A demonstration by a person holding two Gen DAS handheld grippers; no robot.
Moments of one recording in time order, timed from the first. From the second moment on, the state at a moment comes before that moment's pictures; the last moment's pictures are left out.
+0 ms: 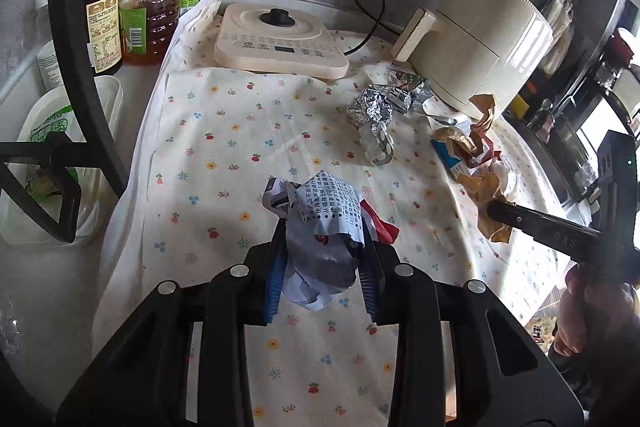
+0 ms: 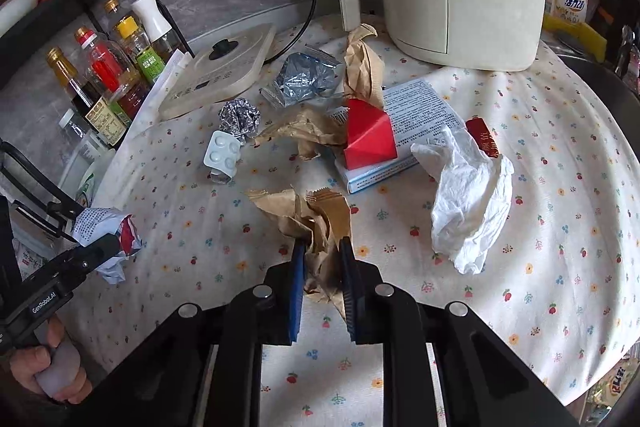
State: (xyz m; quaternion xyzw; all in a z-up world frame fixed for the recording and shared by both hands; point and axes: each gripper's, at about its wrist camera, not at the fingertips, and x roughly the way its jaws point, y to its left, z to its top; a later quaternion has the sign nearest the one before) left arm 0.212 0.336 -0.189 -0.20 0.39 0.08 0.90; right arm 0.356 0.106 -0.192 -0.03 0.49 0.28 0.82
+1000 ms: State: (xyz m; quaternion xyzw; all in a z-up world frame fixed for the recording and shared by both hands) left arm 0.107 0.169 -0.160 -0.18 0.37 0.10 0.90; right arm 0.237 -0.077 -0.151 -0.01 0.46 0.30 0.83
